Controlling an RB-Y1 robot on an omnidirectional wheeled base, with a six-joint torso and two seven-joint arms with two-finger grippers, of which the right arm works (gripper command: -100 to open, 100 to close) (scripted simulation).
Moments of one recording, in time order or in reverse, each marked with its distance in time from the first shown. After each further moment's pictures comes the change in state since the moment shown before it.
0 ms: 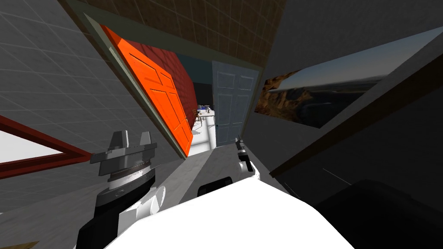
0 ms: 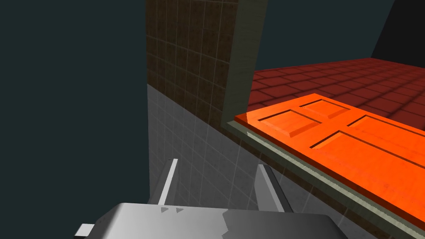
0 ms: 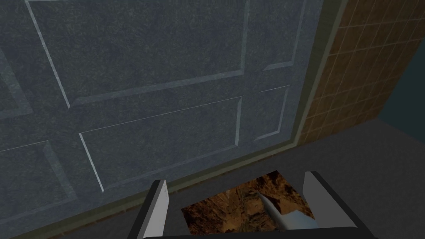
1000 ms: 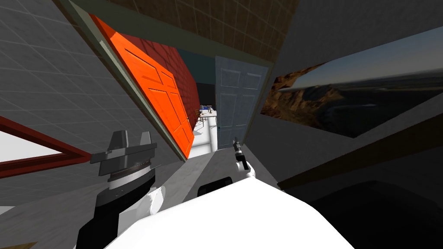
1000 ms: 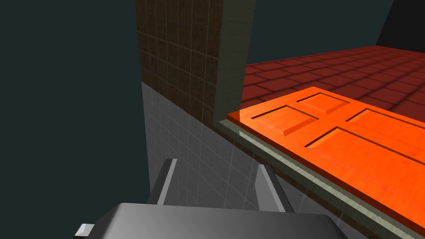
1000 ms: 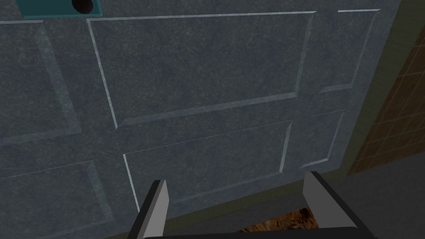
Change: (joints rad) arm -0.115 0.008 0.008 0.256 -0.007 -0.028 0.043
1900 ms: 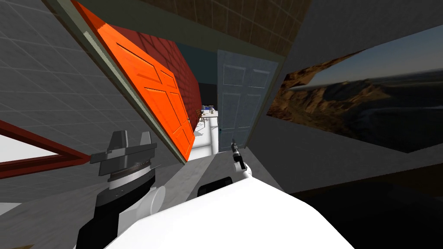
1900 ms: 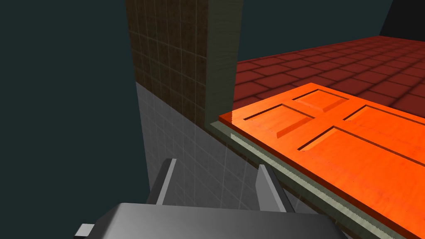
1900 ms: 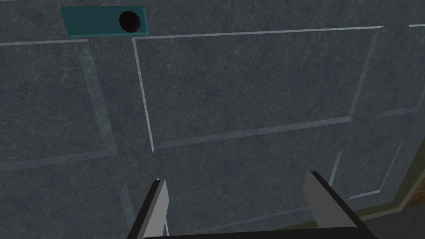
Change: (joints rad) arm -0.100 0.019 0.004 0.220 -0.008 -0.022 0.032
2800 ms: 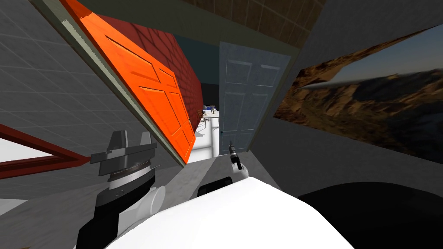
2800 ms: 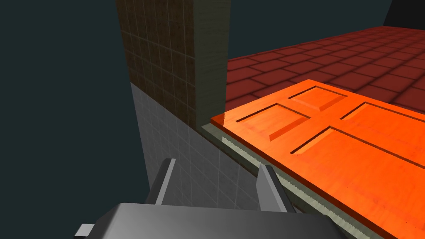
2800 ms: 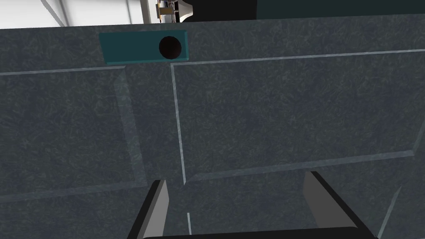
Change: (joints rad) arm -0.089 0.038 0.005 0.199 -0.006 -0.023 0.031
